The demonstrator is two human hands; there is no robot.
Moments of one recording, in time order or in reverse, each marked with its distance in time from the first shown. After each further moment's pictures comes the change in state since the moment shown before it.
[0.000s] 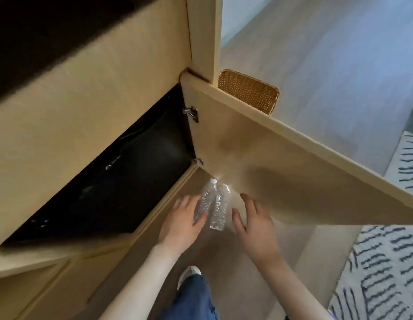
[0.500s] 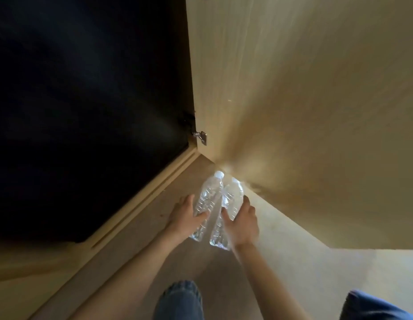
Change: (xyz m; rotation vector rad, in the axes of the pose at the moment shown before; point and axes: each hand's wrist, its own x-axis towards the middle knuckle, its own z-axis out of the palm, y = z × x) left_hand 0.143 -0.169 0.255 -0.196 -0.114 -0.231; right_hand 0.099 0.161 0.298 0.061 -0.070 0.373
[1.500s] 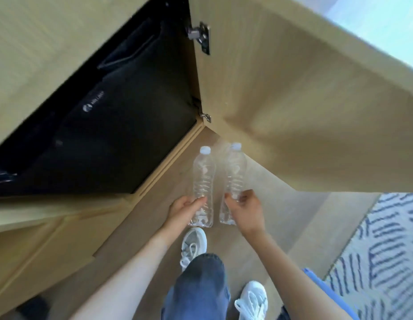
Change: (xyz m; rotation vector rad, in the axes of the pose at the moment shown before) left_hand -0.203 0.076 -0.116 -0.606 -0.069 -0.442; right_hand -0.154 -0.057 -0.144 0.259 -0.160 0.182
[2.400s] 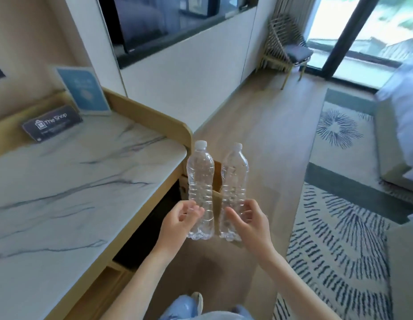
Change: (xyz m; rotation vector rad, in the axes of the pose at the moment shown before) left_hand -0.544 0.306 -0.144 -0.030 -0.144 0.745; right_hand -0.462 -0.305 -0.375 0.353 0.256 -0.551
